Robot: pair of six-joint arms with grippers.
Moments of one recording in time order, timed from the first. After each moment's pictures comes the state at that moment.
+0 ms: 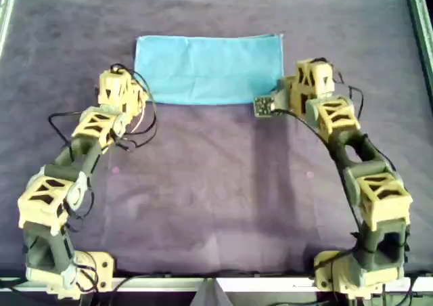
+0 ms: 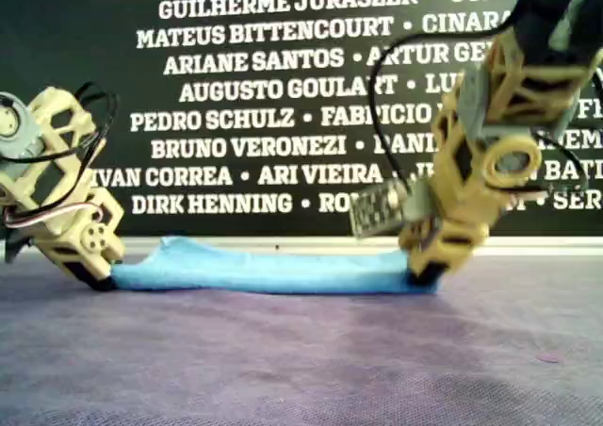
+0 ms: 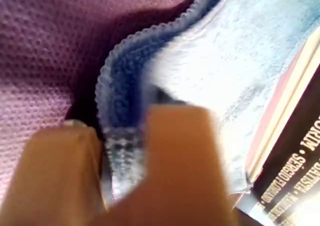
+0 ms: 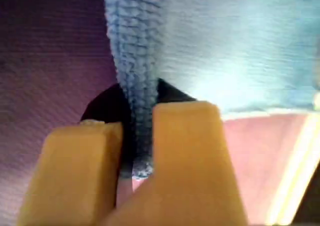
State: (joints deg) left arm -12.0 56.2 79.8 12.6 2.4 1.4; right arm 13.4 48.5 63.6 30.5 -9.8 3.3
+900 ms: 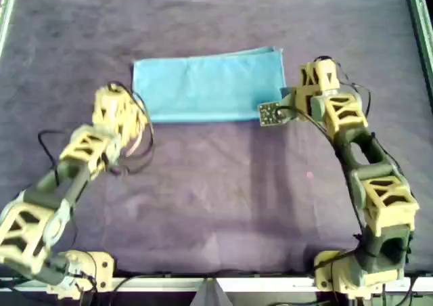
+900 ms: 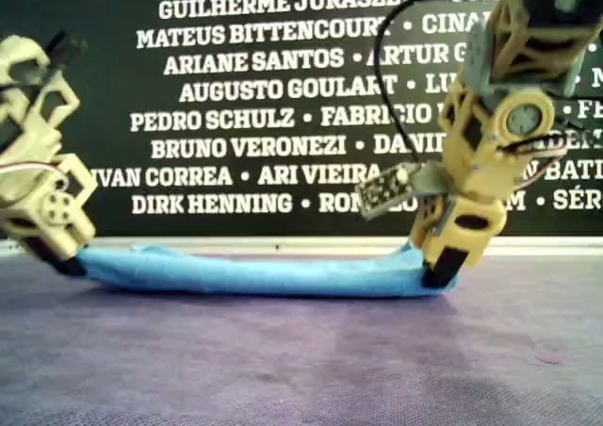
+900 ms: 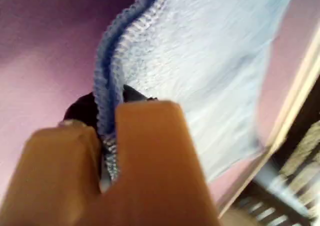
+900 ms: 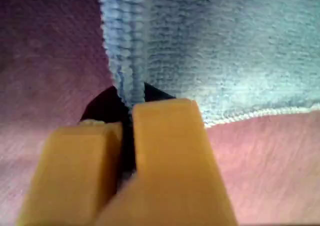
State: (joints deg) left arm -16.8 84.5 110.0 12.9 2.5 0.9; right arm 12.7 54.3 63.3 51.9 -9.8 2.6
